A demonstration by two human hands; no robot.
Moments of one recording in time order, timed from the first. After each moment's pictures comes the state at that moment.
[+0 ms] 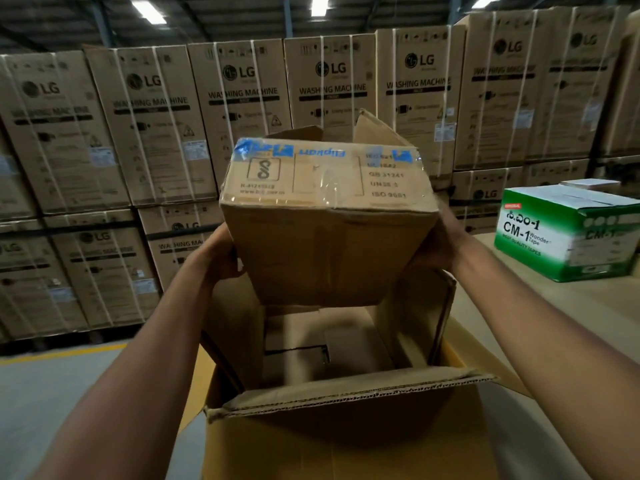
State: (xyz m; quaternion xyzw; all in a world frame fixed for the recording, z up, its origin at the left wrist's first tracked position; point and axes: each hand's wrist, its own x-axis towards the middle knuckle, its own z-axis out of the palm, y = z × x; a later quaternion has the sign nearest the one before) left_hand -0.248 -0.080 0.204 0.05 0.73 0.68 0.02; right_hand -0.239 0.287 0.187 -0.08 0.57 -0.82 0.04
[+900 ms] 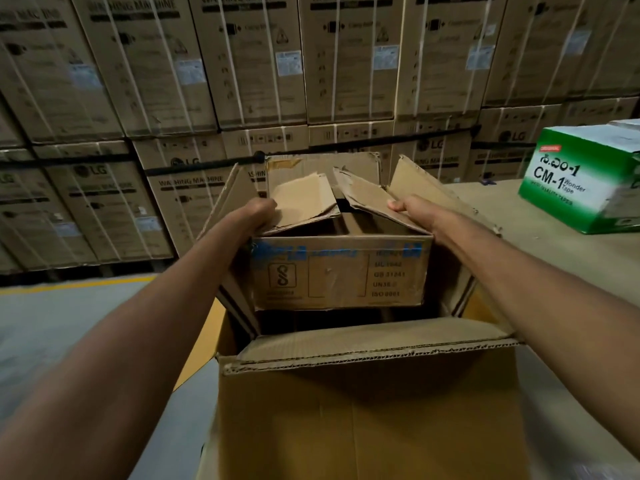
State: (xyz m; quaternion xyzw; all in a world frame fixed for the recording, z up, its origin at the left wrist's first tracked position) left_hand -0.305 -0.063 0.136 -0.11 0.89 0.45 0.01; right_hand -0.304 0.234 0.114 0.14 0.81 -0.55 0.10
